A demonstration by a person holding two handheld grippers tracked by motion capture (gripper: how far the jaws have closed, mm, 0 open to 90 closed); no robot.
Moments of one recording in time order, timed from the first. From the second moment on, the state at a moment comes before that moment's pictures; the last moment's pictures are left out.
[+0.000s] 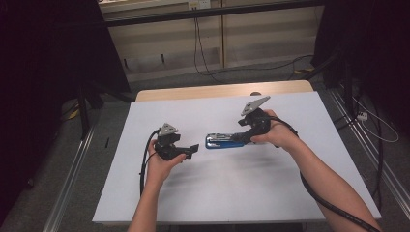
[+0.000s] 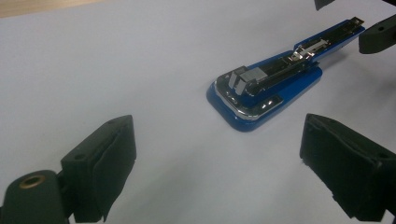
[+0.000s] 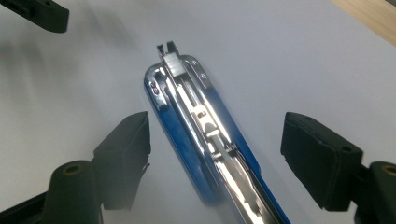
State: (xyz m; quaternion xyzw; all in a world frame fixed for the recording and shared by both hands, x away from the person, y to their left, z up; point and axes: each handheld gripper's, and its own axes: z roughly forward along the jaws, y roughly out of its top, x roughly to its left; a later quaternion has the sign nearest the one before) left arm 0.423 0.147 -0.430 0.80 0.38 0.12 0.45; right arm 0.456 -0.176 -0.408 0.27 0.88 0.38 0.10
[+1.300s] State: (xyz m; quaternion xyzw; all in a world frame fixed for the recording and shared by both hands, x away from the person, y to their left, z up) left arm 0.420 0.124 -0.434 0.82 0.35 0.11 0.44; right arm 0.414 -0.259 -0.410 0.36 0.85 0.35 0.17
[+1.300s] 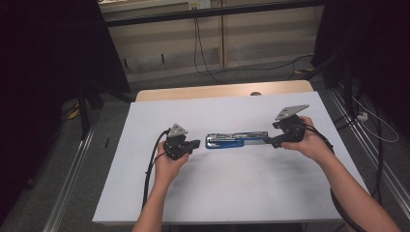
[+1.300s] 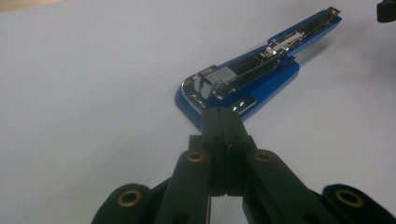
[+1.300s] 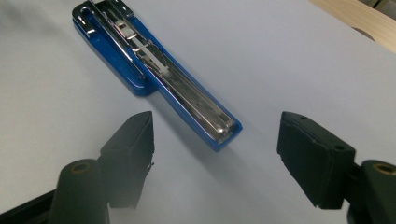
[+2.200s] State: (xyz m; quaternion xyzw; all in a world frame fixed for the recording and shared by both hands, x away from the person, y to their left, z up) left arm 0.432 0.105 -0.451 0.81 0.36 0.11 0.44; right arm 0.412 -0.279 -0.435 0.37 0.86 0.32 0.14
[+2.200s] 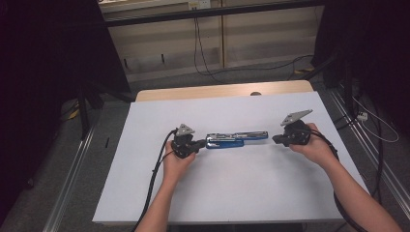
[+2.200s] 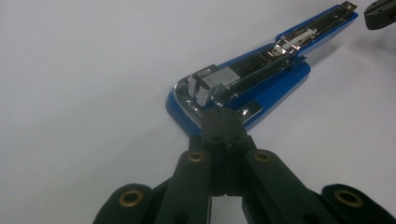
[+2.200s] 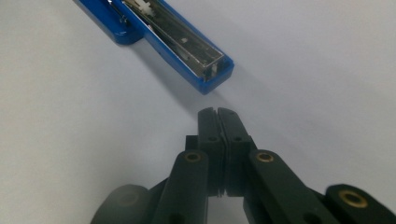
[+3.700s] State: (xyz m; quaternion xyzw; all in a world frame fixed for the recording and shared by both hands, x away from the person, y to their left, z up) left arm 0.435 0.094 -0.454 0.82 0.35 0.10 0.45; right arm 0.420 -0.256 -0.428 0.35 0.85 0.37 0.15
